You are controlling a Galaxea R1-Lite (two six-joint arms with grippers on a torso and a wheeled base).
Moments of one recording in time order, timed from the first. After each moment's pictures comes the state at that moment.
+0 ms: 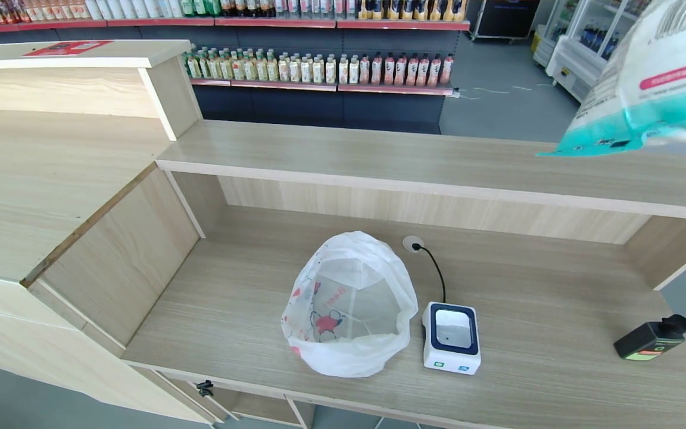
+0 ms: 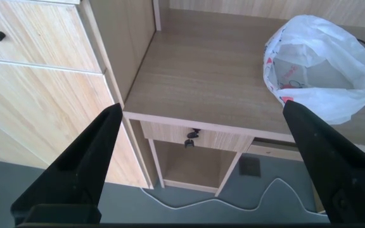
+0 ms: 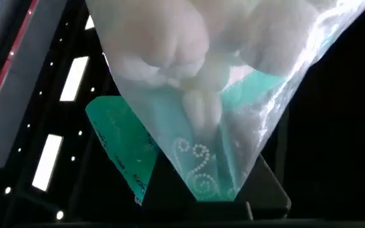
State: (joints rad) left arm 0.00 0.00 0.00 0.00 -0.01 0.00; right arm 0.08 1.28 -0.64 -1.56 0.82 -2.16
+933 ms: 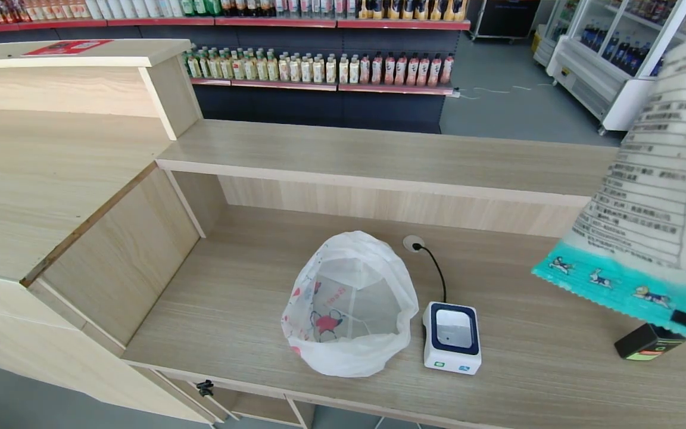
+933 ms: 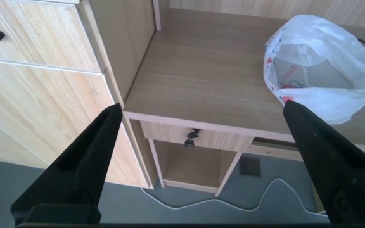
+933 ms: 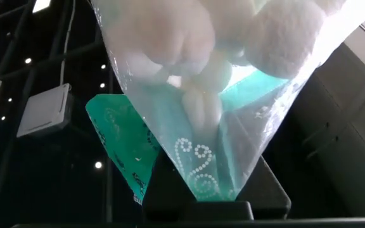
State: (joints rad) left arm 0.00 0.00 0.00 0.00 -0.01 0.00; right arm 0.25 1.24 -0.70 -1.56 1.22 -2.25
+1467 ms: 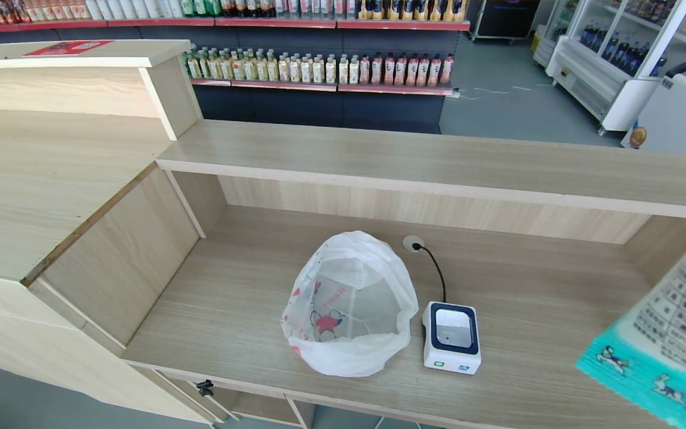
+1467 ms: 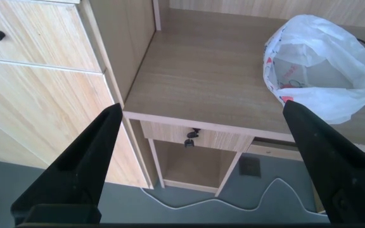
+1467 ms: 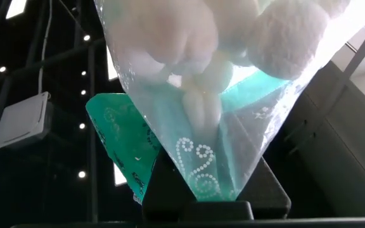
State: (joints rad) left arm 0.00 0.00 0.00 0.00 -0.01 0.00; right arm 0.33 1.15 -0.59 -1.55 1.24 -2.28
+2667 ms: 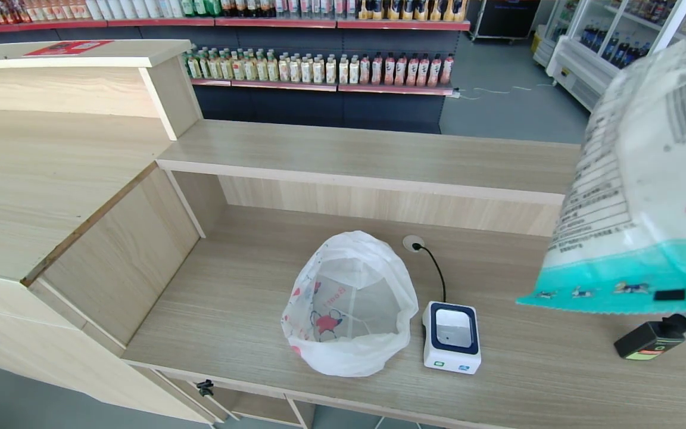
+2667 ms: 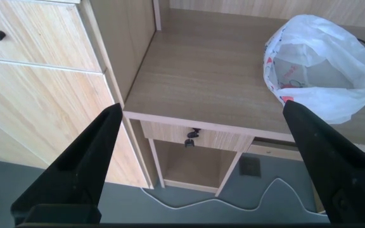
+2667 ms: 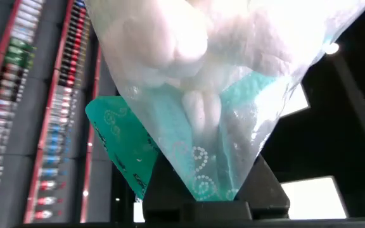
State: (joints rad) left arm 0.00 0.00 0.00 0.00 -0.01 0.00; right arm 0.34 1.14 -0.54 -1.23 0.79 -2.02
